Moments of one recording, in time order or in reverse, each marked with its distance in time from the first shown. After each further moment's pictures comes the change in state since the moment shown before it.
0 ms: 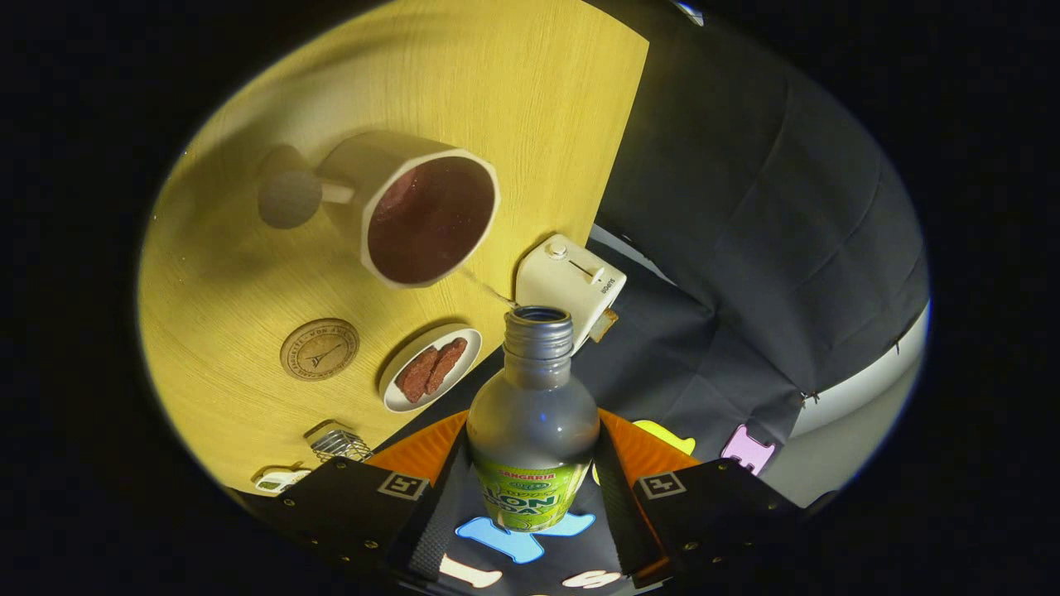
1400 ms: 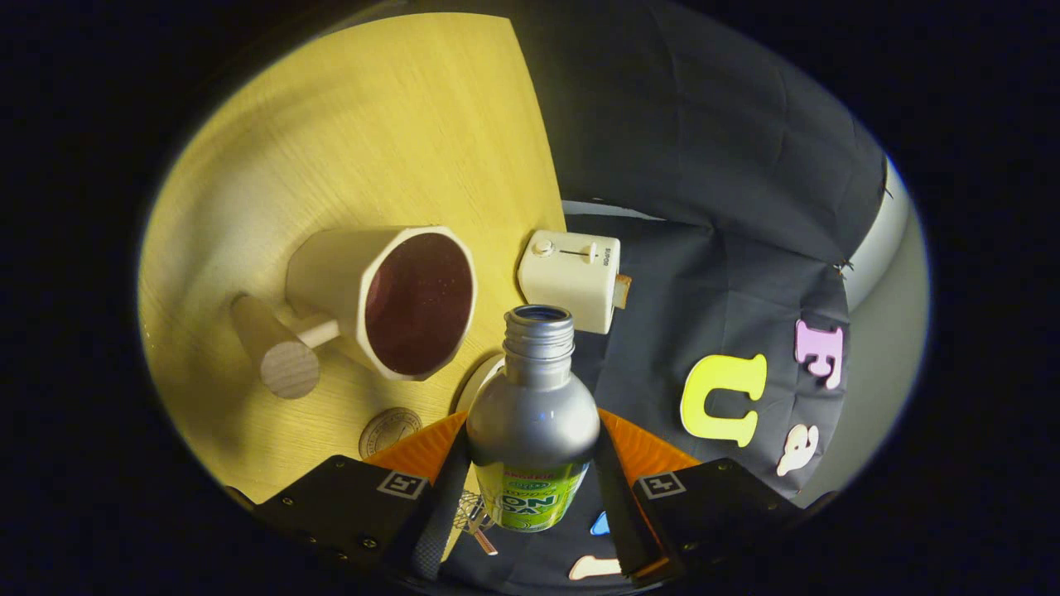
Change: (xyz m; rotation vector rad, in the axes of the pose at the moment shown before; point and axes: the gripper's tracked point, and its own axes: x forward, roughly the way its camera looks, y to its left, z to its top) arm -0.005 0.035 0.023 0.535 0.032 0.041
